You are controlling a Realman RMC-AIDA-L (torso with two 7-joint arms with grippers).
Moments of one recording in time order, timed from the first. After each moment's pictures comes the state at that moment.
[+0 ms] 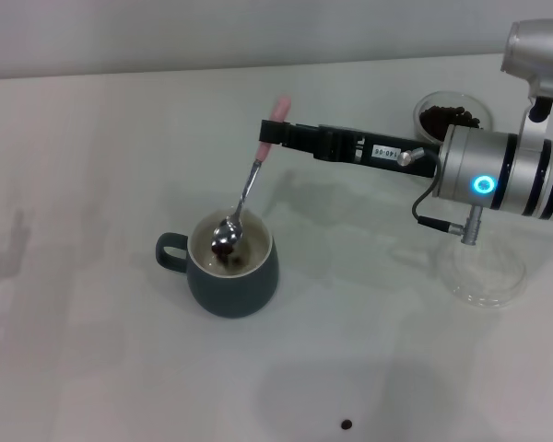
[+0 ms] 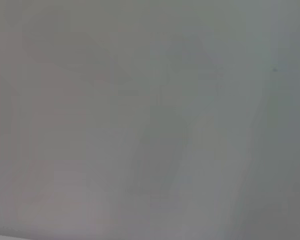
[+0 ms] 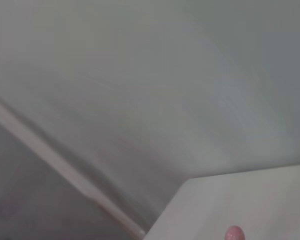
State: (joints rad) left arm -0.27 -2.08 -0.94 -0.18 -0.68 -1.21 2.82; right arm 0.45 2.03 -1.48 -0.62 2.05 1.16 -1.33
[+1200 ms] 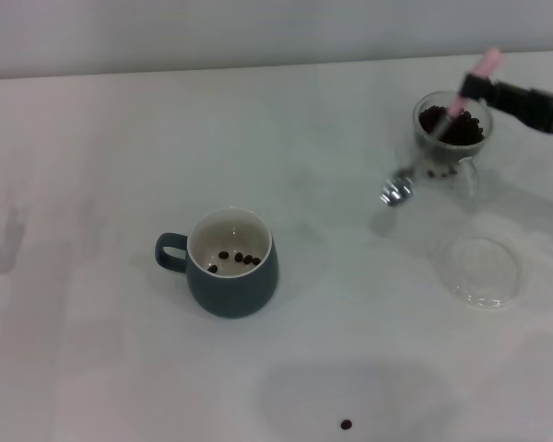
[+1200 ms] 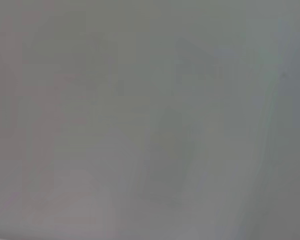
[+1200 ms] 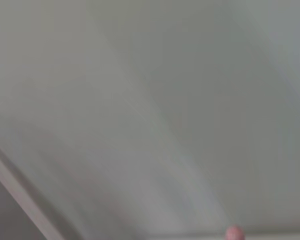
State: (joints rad) left arm -0.28 -2.08 -0.94 -0.17 -0.71 -1.21 2.82; right arm 0.36 1.83 -1.13 -0.41 2.01 1.51 -1.53
